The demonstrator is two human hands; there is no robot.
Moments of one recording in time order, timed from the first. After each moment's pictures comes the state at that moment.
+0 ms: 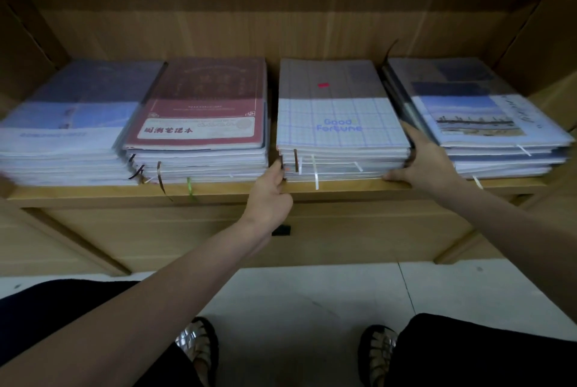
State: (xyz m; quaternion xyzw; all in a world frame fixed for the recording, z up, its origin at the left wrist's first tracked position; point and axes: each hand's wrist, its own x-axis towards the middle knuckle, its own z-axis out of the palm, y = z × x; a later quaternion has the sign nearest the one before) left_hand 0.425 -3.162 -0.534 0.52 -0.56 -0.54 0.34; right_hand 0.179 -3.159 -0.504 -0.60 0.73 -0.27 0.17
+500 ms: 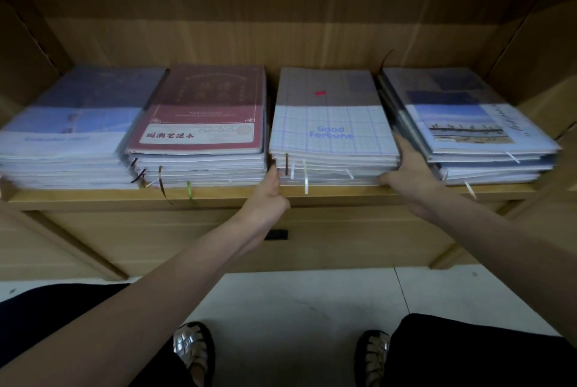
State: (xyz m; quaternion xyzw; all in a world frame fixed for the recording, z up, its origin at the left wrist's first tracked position) left_hand 0.430 -3.154 -0.516 0.50 -0.57 -0.58 0.30; right_hand 0.202 -3.159 -0.509 -0.47 0.71 -0.40 0.34
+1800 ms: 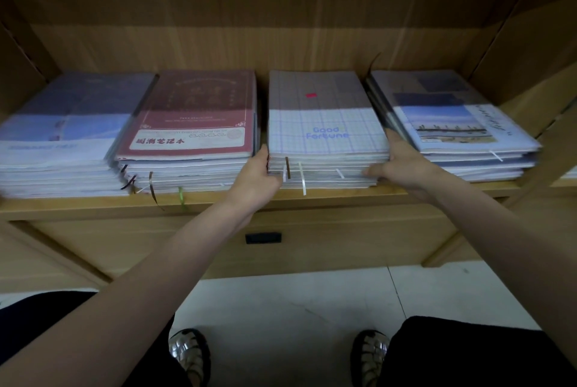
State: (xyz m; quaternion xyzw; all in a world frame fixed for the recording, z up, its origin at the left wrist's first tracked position) left_hand 0.430 -3.185 -0.504 0.52 -0.63 -0.49 0.30; right_hand 0.192 -3.166 -0.489 -0.52 0.71 -0.31 0.35
